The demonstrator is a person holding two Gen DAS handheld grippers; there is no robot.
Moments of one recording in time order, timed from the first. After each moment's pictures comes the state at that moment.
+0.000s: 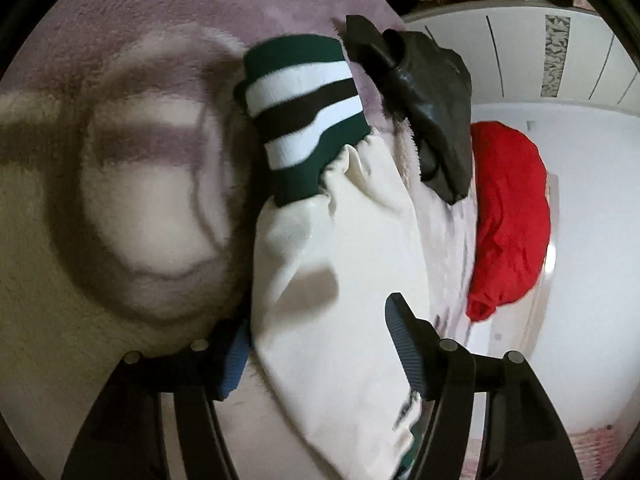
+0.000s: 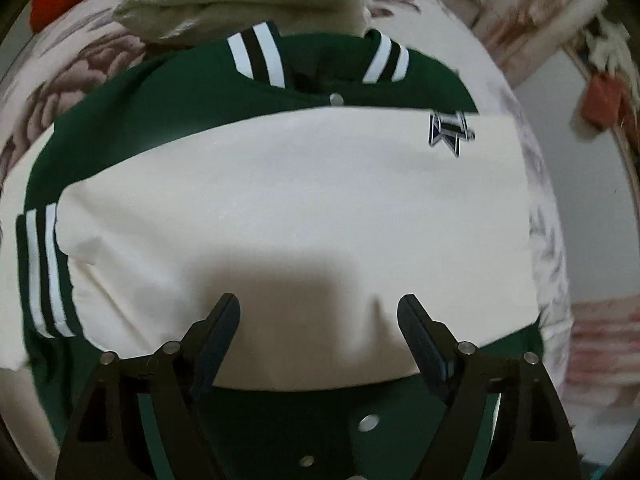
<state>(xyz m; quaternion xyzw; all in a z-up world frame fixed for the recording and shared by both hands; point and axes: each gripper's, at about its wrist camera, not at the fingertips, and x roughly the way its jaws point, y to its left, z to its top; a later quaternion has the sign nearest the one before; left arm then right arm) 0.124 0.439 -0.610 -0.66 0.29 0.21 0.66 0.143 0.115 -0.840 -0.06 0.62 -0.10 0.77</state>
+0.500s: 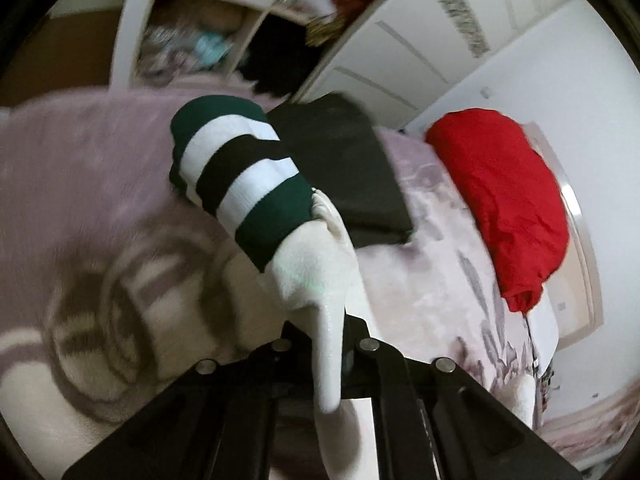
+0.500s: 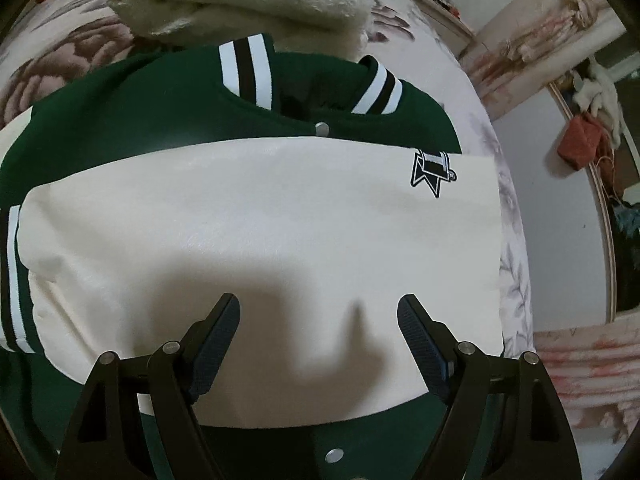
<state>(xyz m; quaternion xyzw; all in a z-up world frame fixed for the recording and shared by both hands) 0.210 0.433 -0.483 -0.45 0.28 0.26 0.81 0.155 0.112 -0.848 -0.14 0.60 -0.13 0.78</state>
